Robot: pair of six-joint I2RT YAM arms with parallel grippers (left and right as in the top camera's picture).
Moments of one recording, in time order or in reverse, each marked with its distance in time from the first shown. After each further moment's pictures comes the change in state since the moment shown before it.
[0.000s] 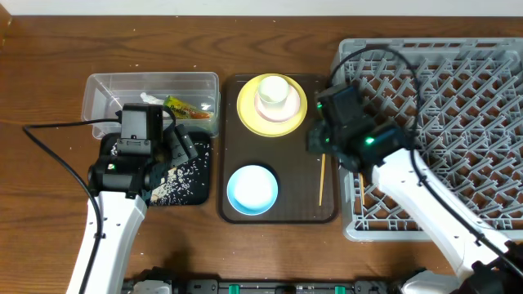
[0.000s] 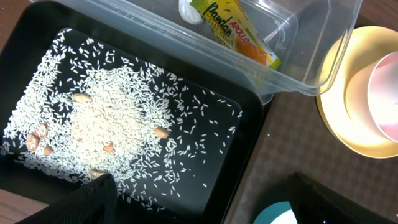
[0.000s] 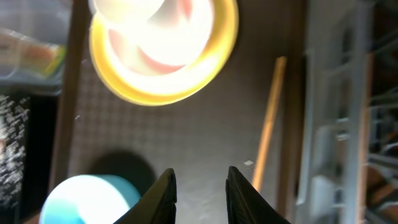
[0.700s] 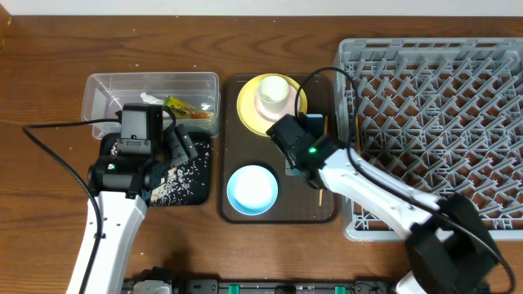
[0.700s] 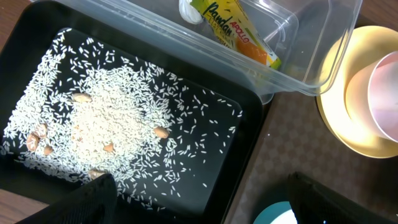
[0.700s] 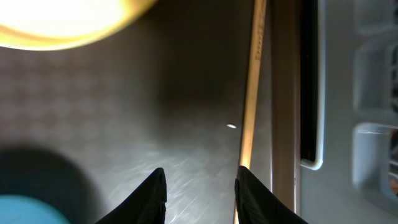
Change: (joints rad) left arm 0.000 0.000 0.000 0.000 0.000 0.000; right arm 0.181 0.256 0.000 -0.085 0.291 0.216
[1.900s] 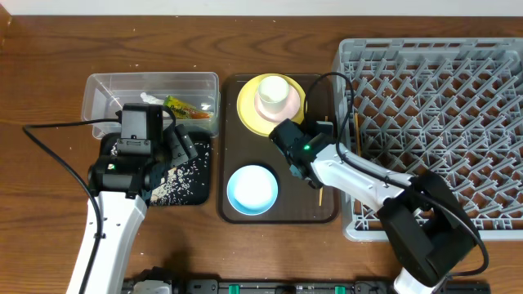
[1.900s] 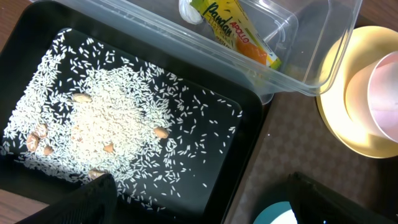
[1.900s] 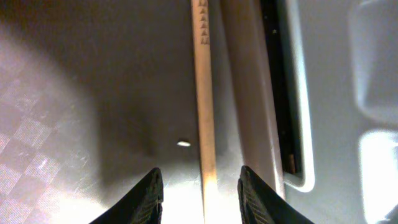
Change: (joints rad) left arm 0.000 0.000 0.000 0.000 0.000 0.000; right arm -0.040 0.104 -0.034 0.021 0.073 0.097
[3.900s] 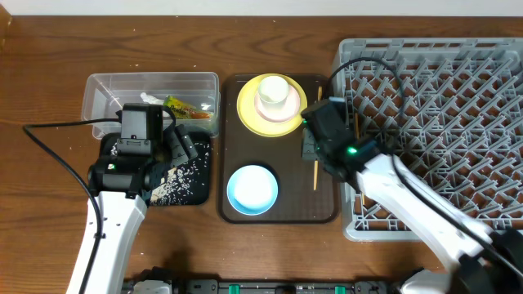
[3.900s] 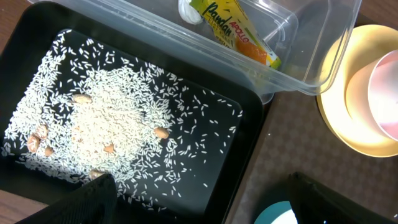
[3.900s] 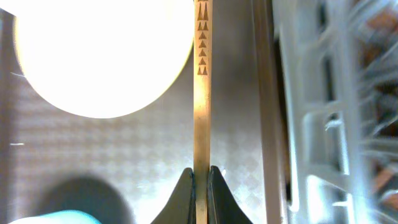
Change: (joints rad) left arm 0.000 0.000 0.000 0.000 0.000 0.007; right arm -0.100 -0.354 -0.066 0.167 -0.192 -0.233
